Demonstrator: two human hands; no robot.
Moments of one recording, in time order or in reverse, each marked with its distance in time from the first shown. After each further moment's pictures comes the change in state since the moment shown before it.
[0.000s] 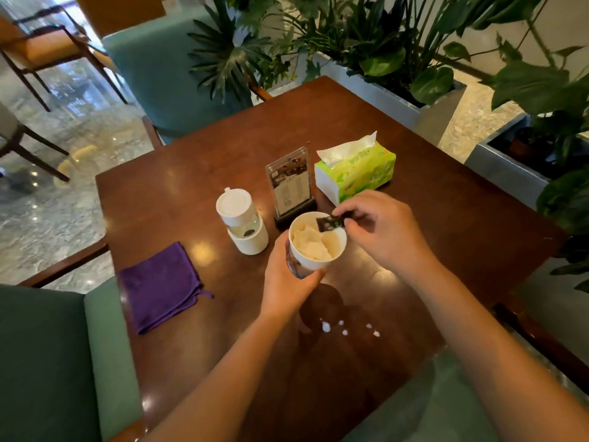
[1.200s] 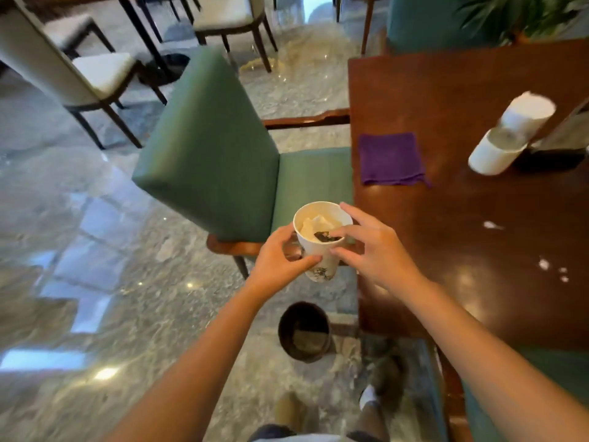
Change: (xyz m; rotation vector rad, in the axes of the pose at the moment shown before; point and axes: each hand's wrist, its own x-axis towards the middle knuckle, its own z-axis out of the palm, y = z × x) left_hand -0.334 -0.063 -0.308 0.020 0.328 -0.351; right_hand -0.199 -0.238 0.269 0.102 -0.702 -0.262
